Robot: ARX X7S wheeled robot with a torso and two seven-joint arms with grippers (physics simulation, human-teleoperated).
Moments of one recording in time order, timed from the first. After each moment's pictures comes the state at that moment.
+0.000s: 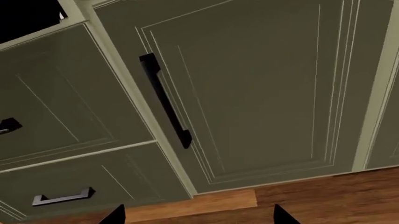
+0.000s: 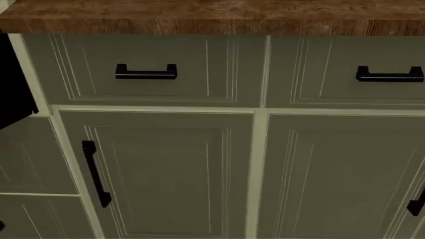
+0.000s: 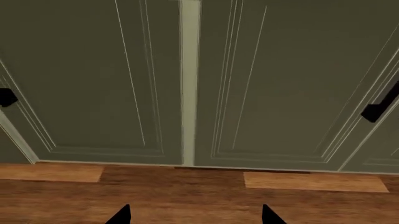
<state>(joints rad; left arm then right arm) -0.53 -0.05 0.33 -1.31 -0.02 0.41 -0.28 0.43 0.05 -0.03 1.31 0.02 -0.50 -0.02</state>
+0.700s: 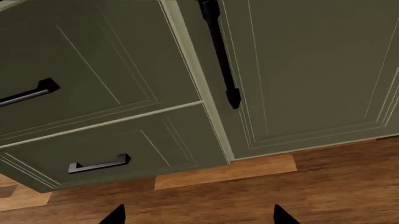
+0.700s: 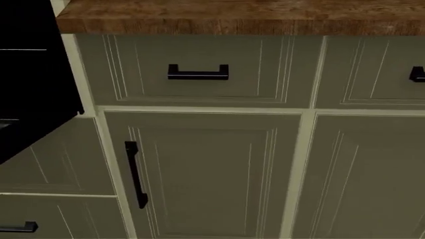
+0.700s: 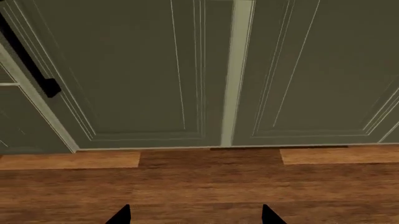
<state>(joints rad) -0.52 -0.06 0.30 -1.31 -0.01 0.31 -0.26 0.43 0.05 0.04 1.31 0.02 -0.42 -0.07</state>
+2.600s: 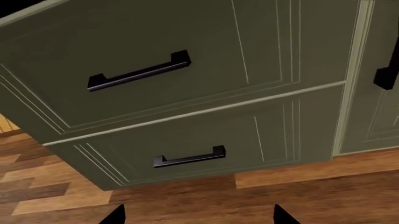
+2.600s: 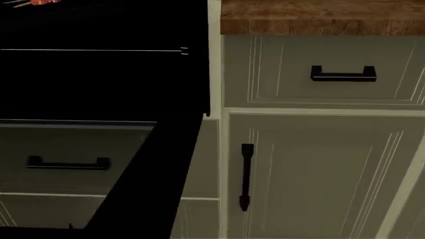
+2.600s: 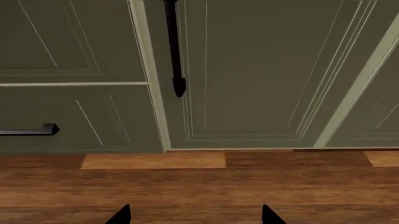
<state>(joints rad) -0.53 -0.06 0.29 -1.31 0.00 0.34 -0.27 0.42 0.05 0.05 1.31 0.01 -0.43 -0.07</state>
